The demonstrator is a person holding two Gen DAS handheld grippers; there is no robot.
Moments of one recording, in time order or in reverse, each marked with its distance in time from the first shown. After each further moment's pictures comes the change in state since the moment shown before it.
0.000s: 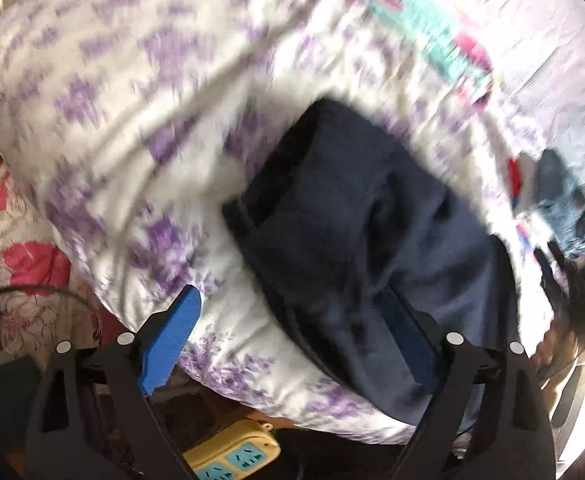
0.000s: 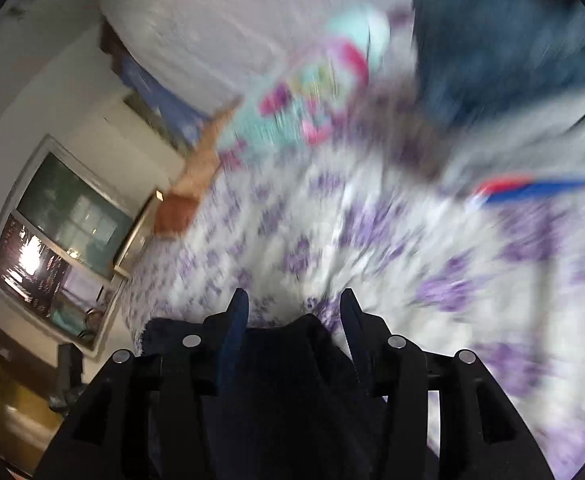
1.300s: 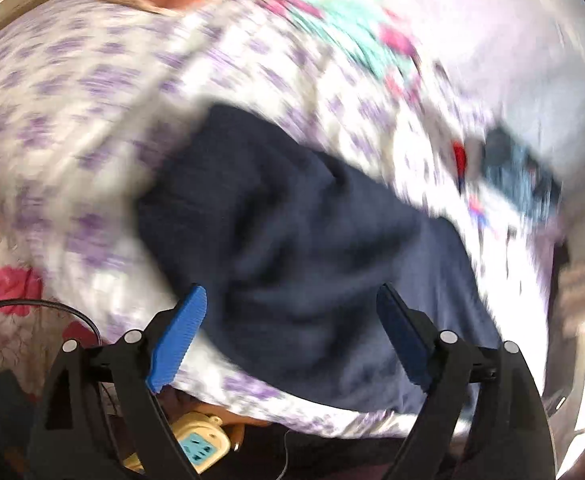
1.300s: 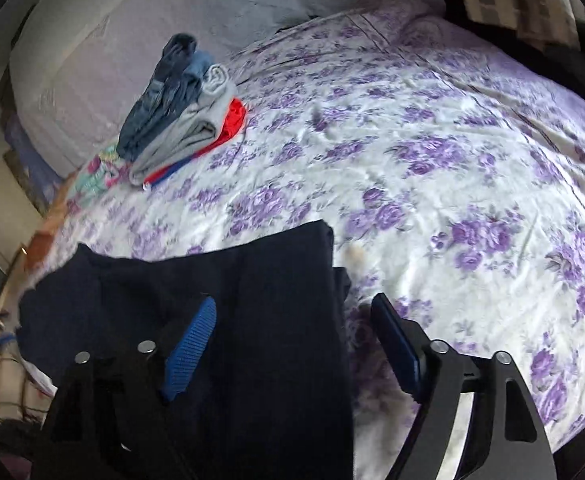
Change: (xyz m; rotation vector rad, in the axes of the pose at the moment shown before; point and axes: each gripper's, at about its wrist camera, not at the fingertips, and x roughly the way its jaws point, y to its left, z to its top) left arm -0.022 -0.040 -0.027 0.073 -0.088 -0.093; right arm -0.275 -0.152 -0.197 0.136 -0.230 -0.596
